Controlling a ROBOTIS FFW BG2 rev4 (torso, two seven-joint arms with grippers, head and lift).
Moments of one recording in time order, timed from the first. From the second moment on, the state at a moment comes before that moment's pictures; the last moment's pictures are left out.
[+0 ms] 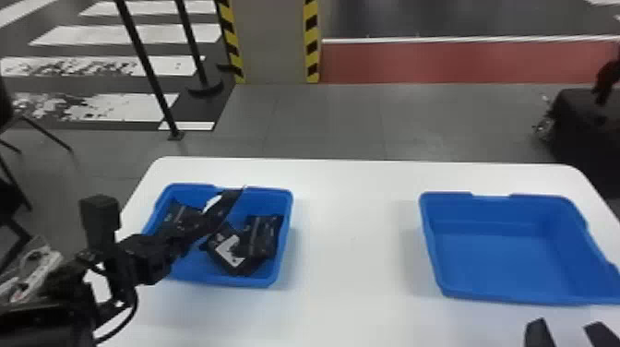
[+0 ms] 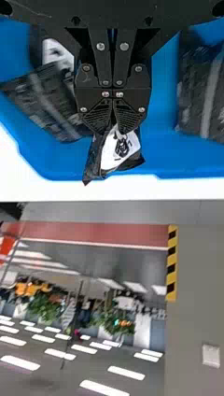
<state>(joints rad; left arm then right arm) 0.19 0.13 0.34 -1.86 0.04 0.51 -0.70 0.76 0.00 -0.11 -1.75 -0.39 -0.60 0.40</state>
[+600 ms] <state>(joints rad) 0.26 0.12 0.09 -2.12 0.09 0.66 -0.76 0.65 0.00 0.07 -1.86 -0.50 -0.39 0.47</state>
